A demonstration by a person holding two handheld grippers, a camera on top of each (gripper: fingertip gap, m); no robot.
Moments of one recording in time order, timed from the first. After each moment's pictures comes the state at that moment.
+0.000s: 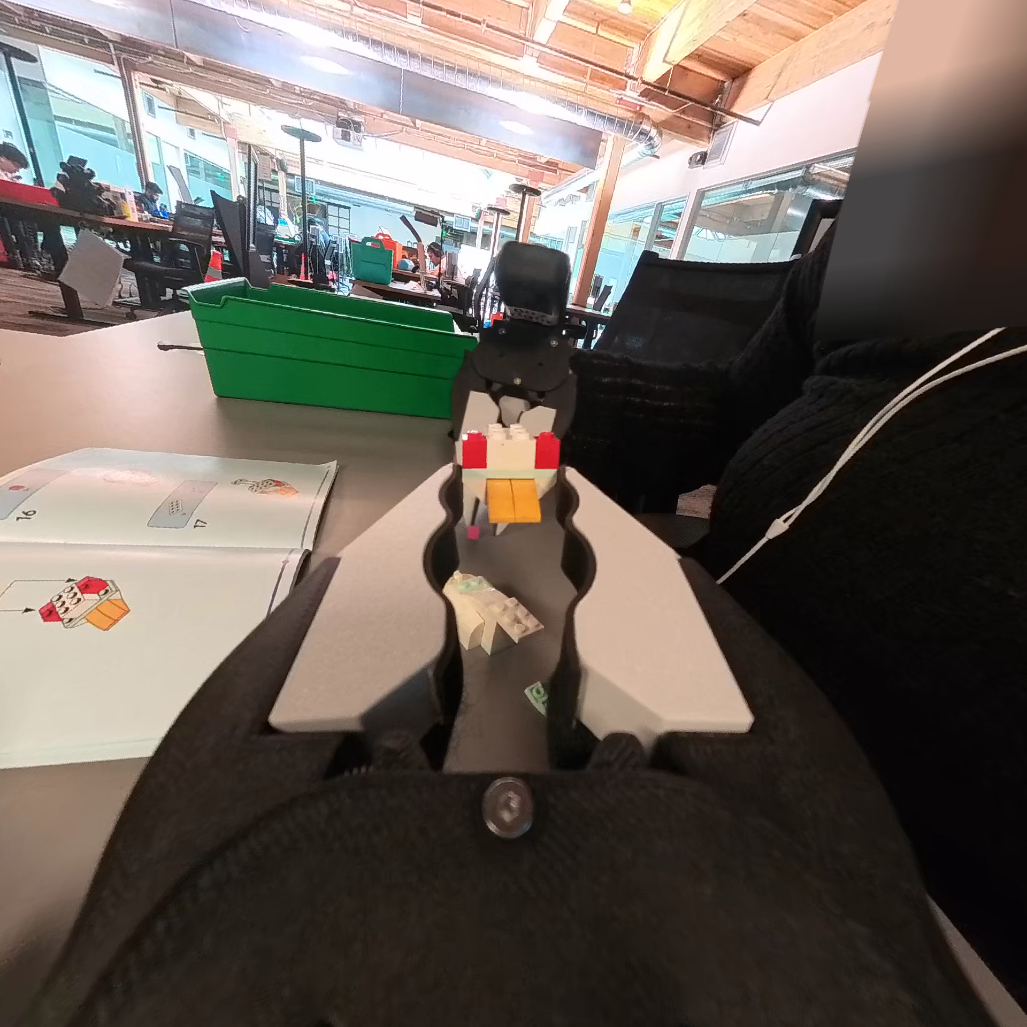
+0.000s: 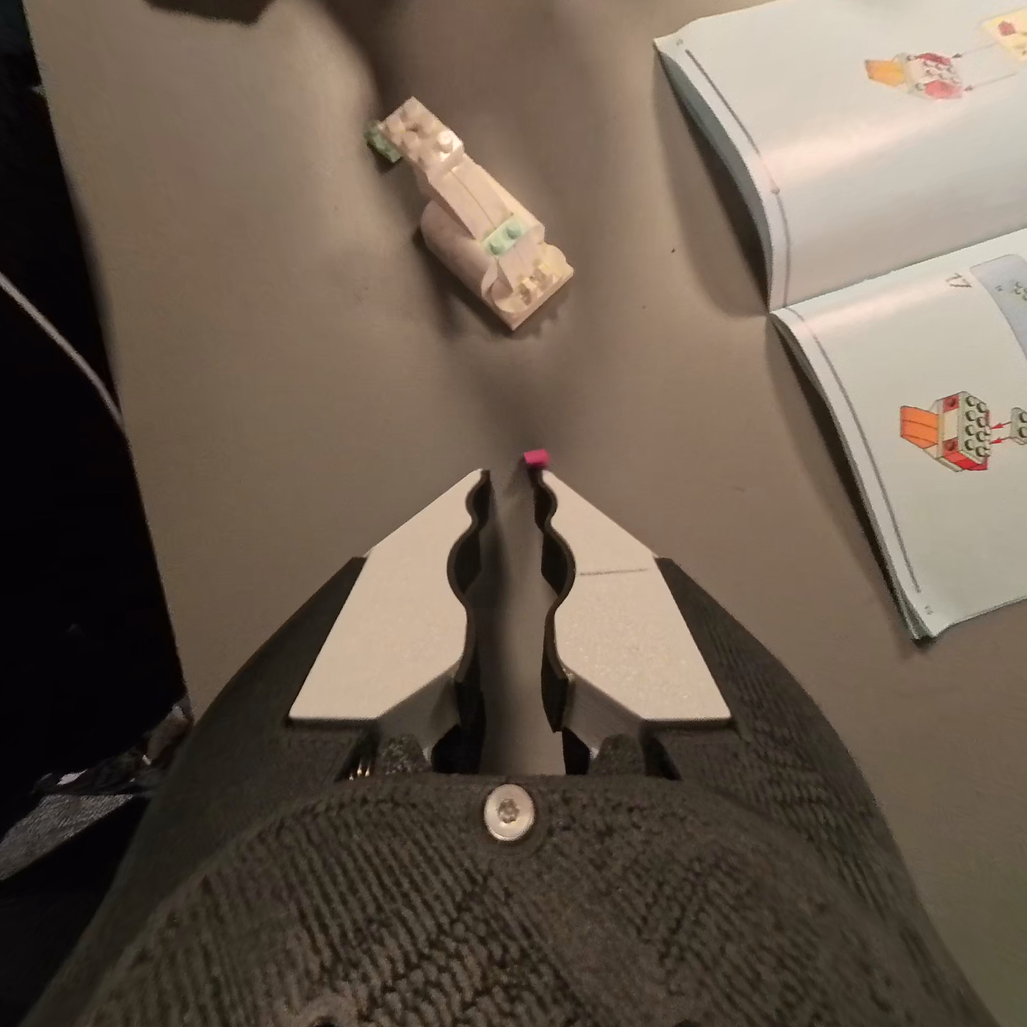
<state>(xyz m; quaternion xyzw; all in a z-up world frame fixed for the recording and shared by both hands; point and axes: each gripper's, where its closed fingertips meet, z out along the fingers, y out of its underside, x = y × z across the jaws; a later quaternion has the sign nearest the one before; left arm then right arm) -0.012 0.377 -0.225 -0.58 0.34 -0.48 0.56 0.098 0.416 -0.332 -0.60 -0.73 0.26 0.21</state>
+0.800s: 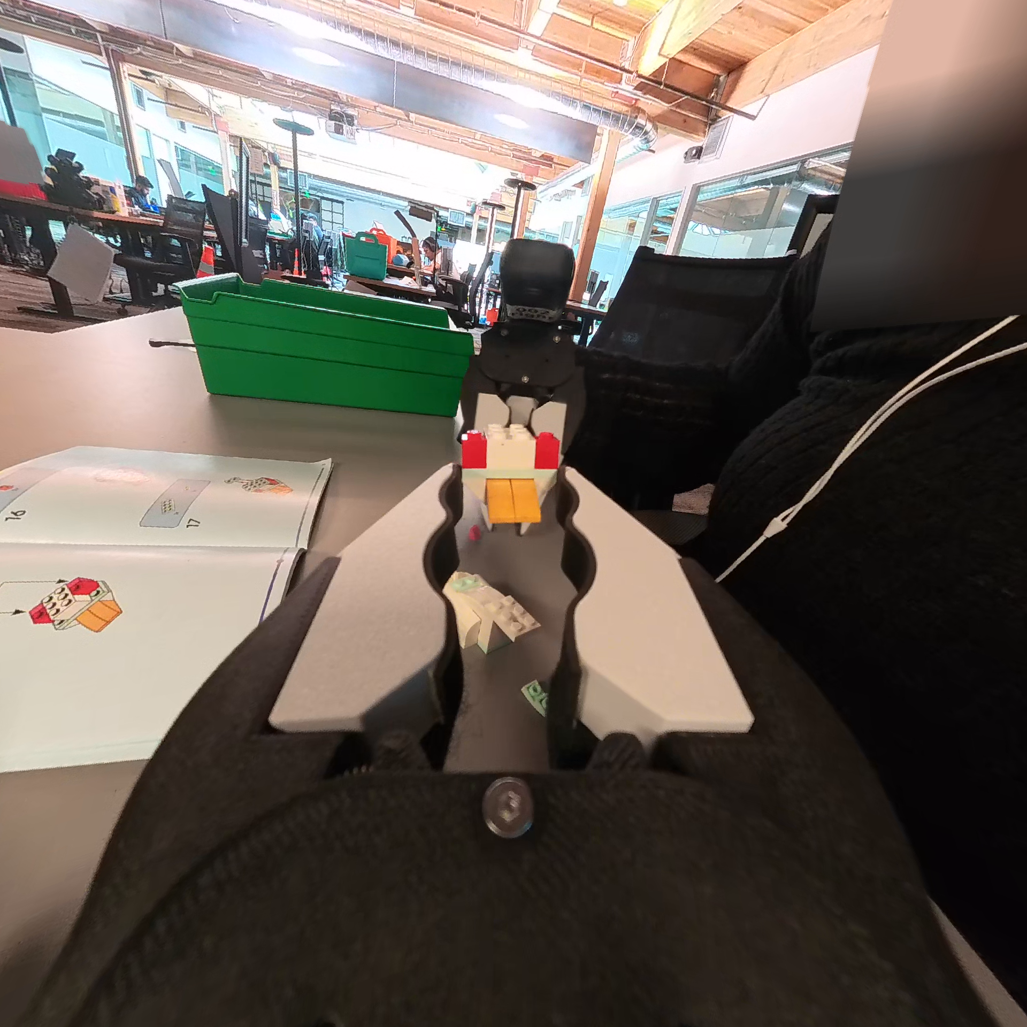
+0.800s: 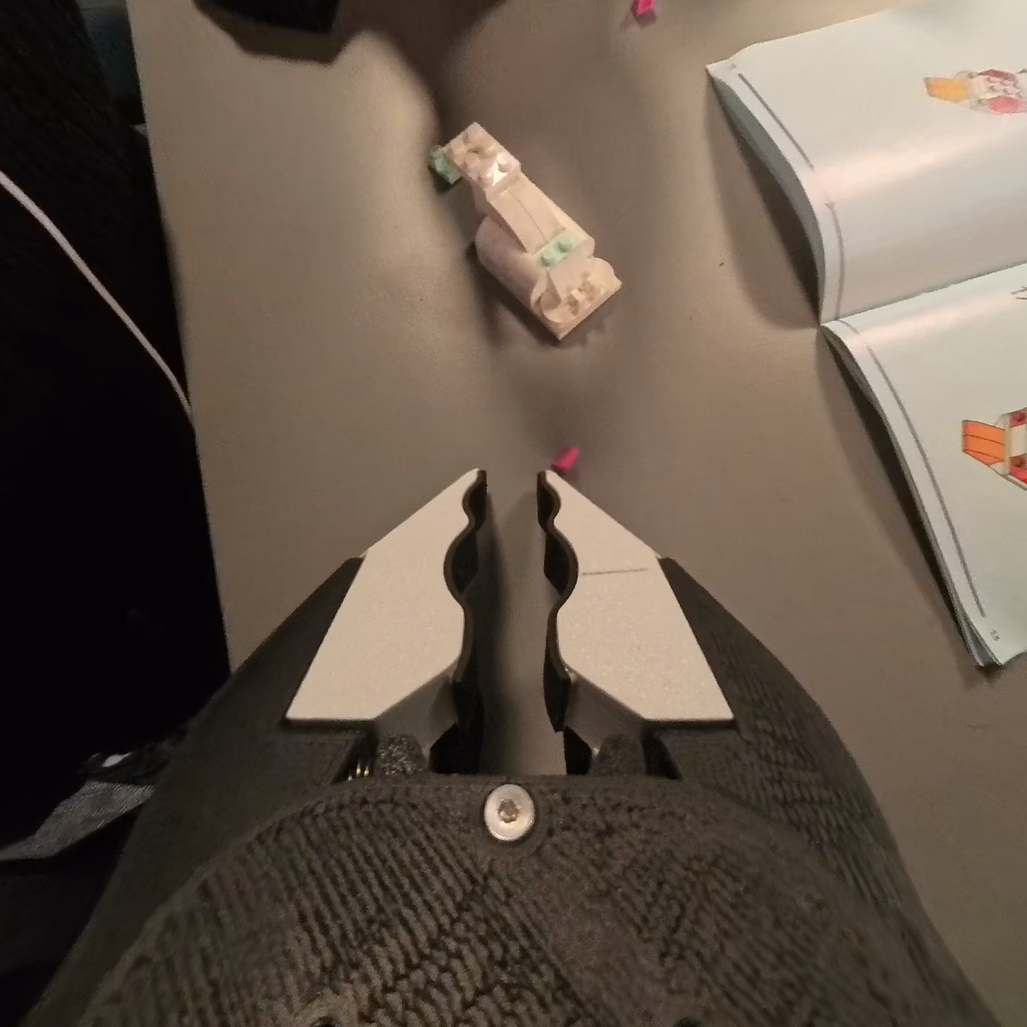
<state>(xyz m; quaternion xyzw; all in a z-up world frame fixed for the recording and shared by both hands) -0.011 0.376 -0.226 -0.58 0.35 -0.49 0.55 0.101 0.399 -0.328 -0.58 -0.73 0.30 0.20</state>
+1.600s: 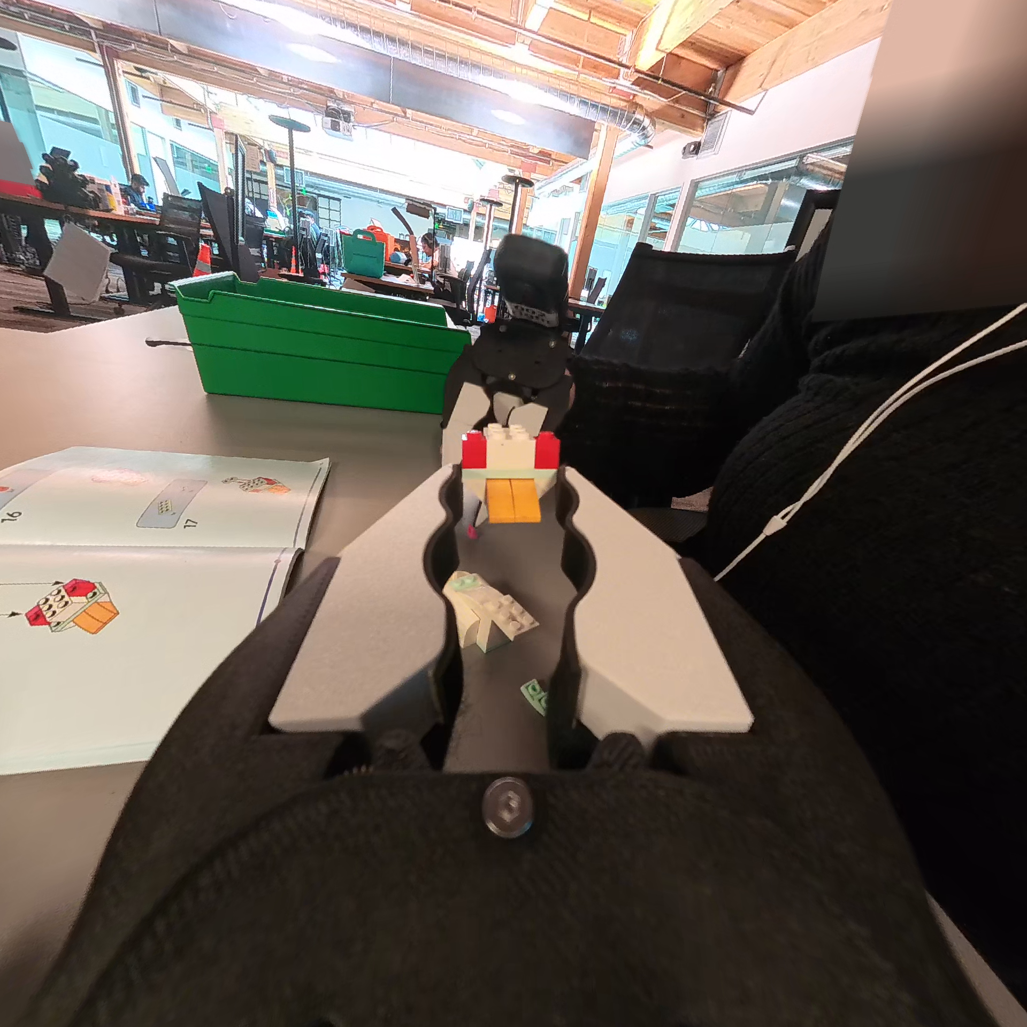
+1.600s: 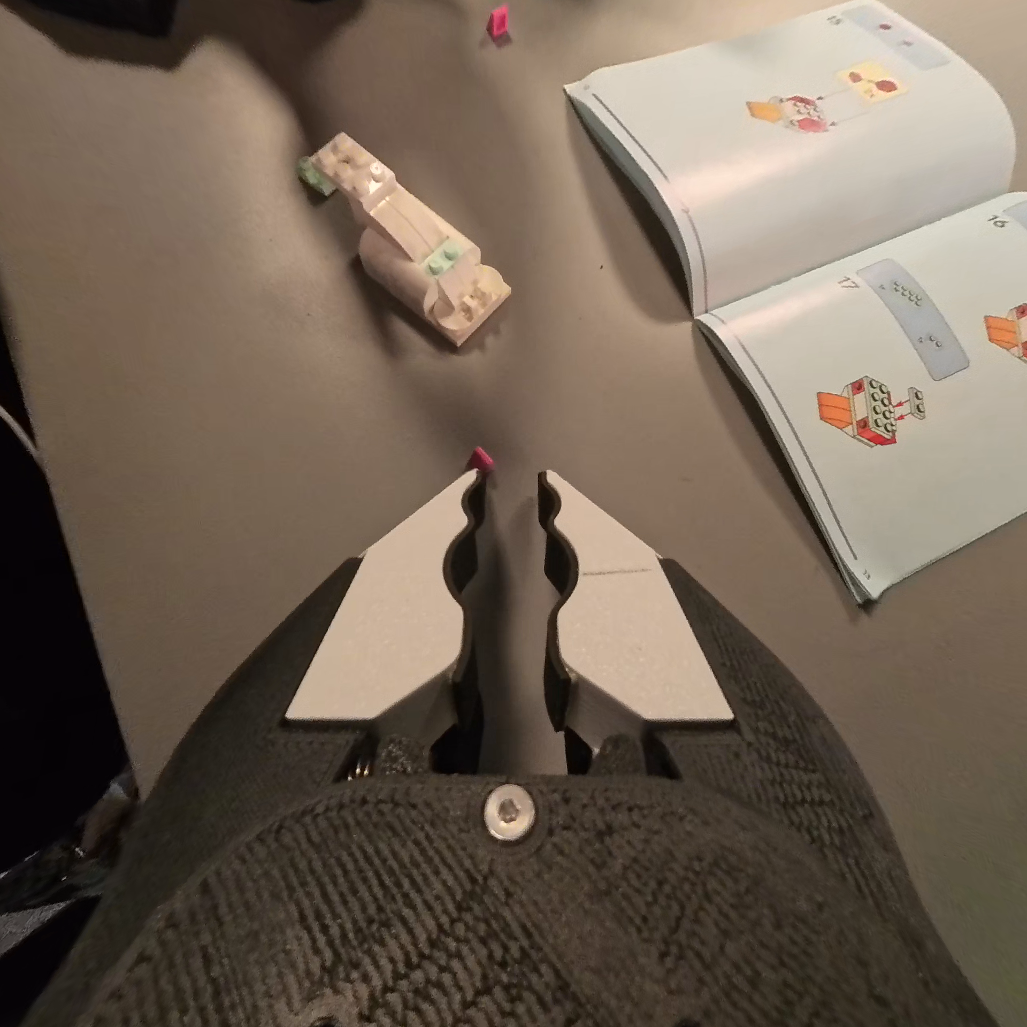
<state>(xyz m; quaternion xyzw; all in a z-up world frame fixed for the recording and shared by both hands) -0.010 0.375 -0.227 -0.58 0.35 -0.49 0.55 0.094 0.431 -0.329 -0.62 -0.69 0.25 0.28</state>
